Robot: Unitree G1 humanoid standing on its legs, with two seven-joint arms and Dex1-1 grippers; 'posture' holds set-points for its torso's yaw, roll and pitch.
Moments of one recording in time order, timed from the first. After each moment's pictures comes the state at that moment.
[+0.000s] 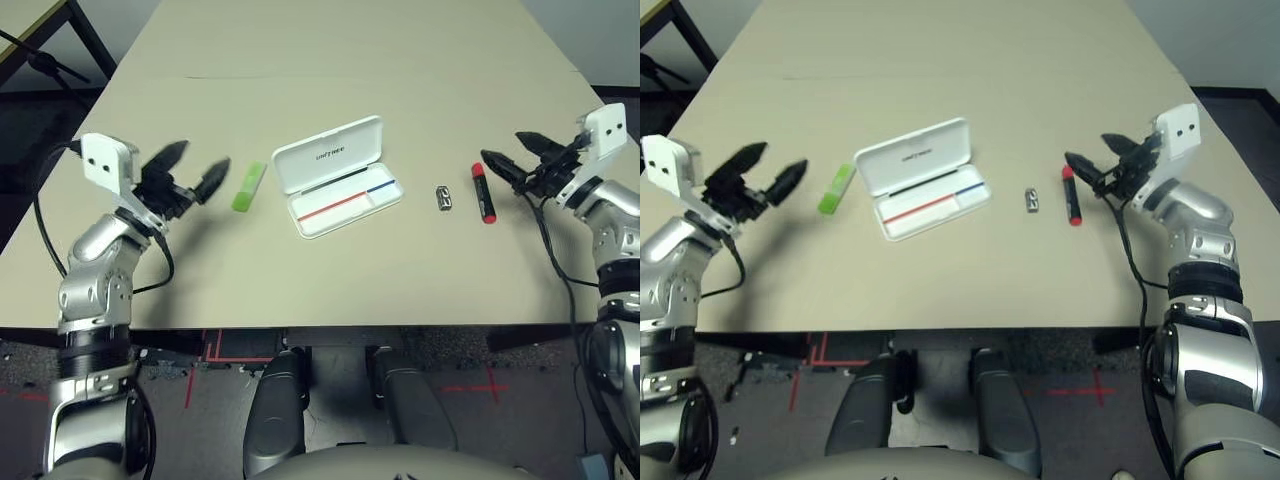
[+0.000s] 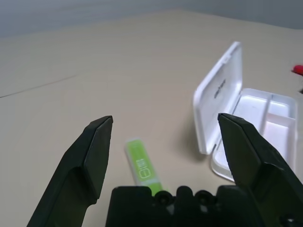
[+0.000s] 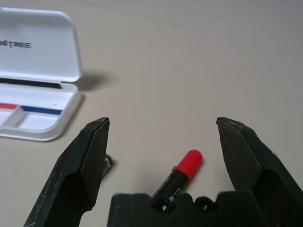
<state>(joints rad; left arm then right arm) -0.27 0.60 0.28 -0.06 -0.49 0.28 -0.74 -0.68 -0.63 -0.22 0.70 0.28 0.06 1.02</state>
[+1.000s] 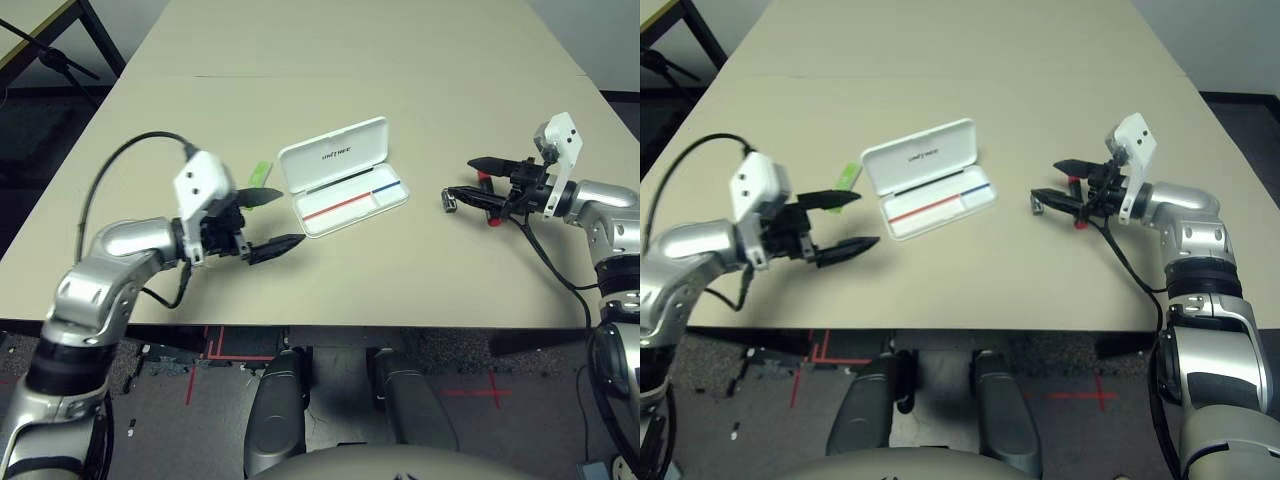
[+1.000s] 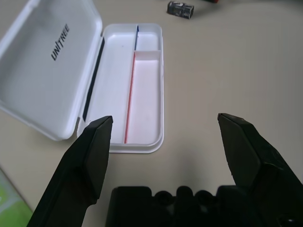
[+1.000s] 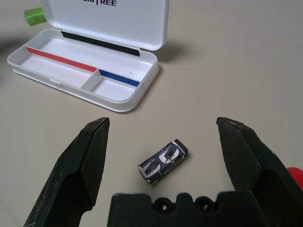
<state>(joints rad) -0.39 0.71 -0.11 -0.22 -0.42 0.53 -0.92 -0.71 -0.66 -0.10 0.70 0.26 0.13 1.22</state>
